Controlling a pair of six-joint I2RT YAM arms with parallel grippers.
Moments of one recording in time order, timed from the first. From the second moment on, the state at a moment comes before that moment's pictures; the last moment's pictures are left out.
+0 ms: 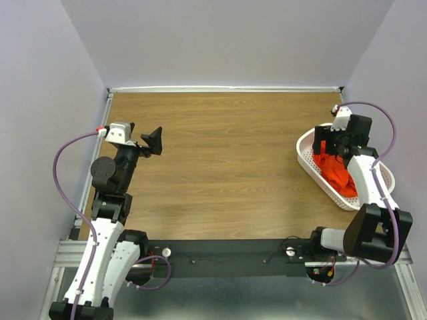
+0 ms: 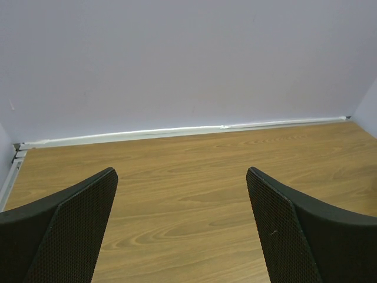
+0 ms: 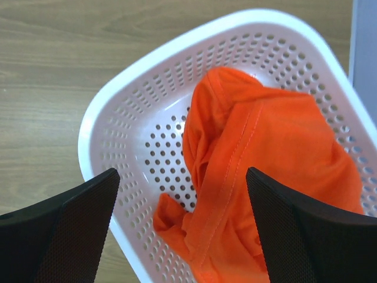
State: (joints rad) left arm -0.13 0.62 0.63 0.20 0.11 -0.13; right arm -0.22 1.27 0.93 -0.34 -0.21 -0.24
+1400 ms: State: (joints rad) left arm -0.13 0.62 0.63 0.21 0.15 -0.13; right arm -0.11 1.47 2.19 -0.68 -0.70 0.00
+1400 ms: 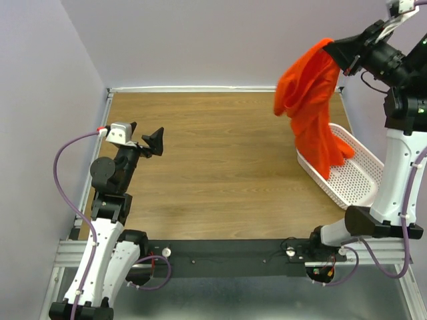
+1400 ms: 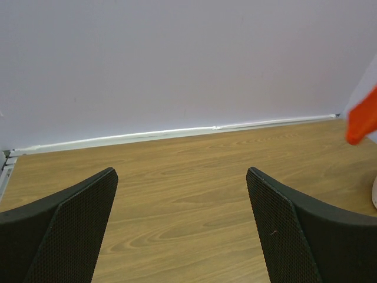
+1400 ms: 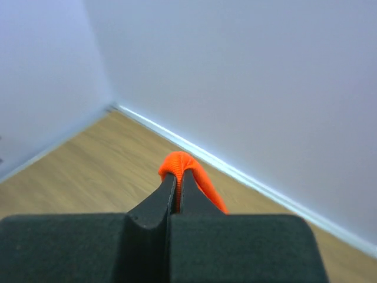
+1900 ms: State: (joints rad) left arm -0.13 0.62 0.63 0.22 0.15 -0.12; right arm -0.04 1.56 2.28 -0.24 -1.04 0.52
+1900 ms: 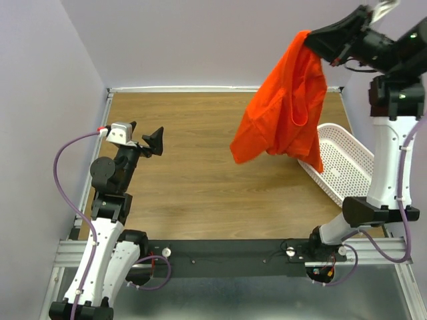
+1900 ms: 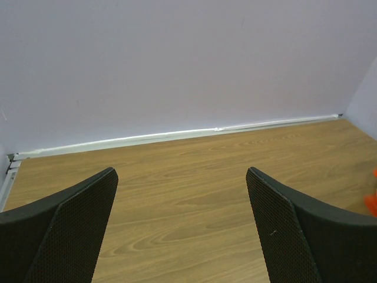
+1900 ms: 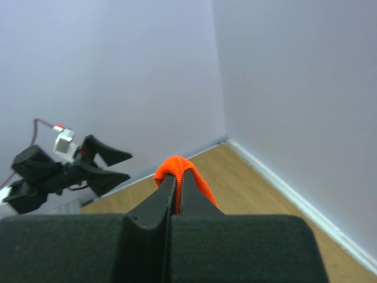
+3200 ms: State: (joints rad) left arm -0.13 0.63 0.63 0.22 0.15 -0.09; right arm 0.42 1.60 1.87 -0.41 -0.73 0.02
